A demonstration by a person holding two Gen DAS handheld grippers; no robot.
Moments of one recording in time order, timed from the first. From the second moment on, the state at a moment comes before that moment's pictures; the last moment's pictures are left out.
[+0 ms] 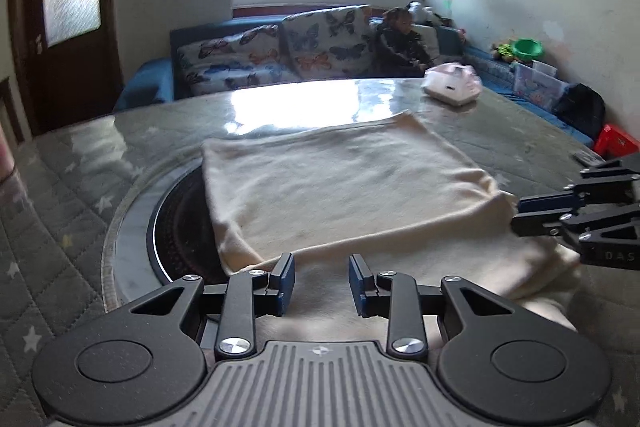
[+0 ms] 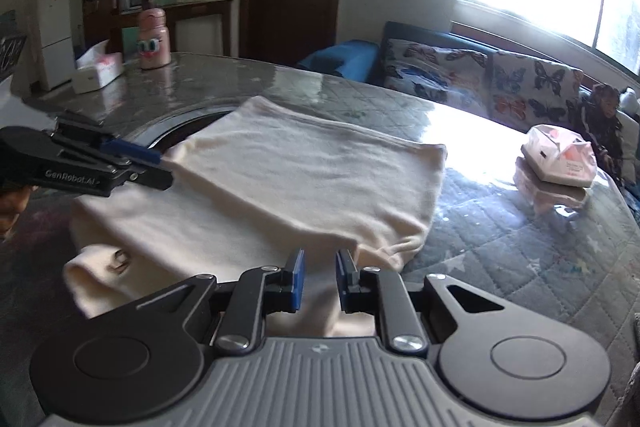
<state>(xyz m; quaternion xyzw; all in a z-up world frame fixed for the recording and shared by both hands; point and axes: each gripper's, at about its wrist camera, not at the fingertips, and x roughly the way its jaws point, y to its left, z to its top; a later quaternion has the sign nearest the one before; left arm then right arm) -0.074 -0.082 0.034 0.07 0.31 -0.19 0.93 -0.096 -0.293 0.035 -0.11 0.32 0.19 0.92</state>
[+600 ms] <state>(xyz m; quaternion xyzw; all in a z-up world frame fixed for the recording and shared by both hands) -0.111 -0.079 0.030 0.10 0.31 -0.20 0.92 -0.124 -0.293 0.035 -0.12 0.31 0.19 0.92</state>
